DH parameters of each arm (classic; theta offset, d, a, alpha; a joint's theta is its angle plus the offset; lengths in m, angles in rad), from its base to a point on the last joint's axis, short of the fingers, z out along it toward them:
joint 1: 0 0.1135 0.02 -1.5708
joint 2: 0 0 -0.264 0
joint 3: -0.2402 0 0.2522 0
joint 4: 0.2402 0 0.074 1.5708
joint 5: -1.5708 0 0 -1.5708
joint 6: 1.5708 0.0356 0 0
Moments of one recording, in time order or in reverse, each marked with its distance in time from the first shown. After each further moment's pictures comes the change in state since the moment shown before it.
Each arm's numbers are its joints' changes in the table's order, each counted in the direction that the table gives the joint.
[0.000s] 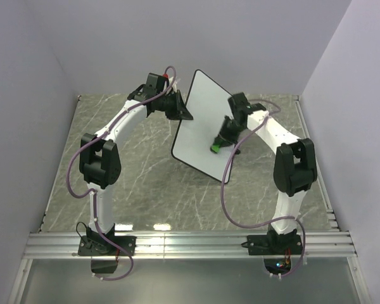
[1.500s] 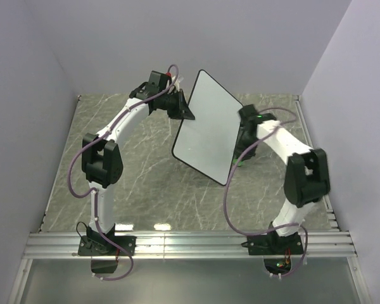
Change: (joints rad) left arm -0.014 0.019 -0.064 0.057 -0.005 0.010; right arm -0.018 -0.136 0.178 0.098 -0.313 -0.072
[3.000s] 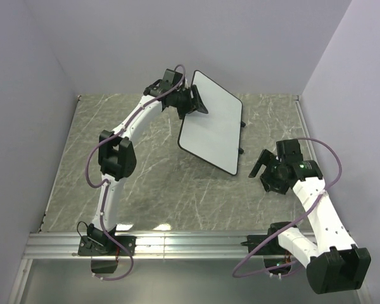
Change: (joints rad) left arm -0.050 0.209 -0.294 0.093 0.140 -0.200; right arm -0.203 -0.808 0.501 0.050 0.103 -0.069
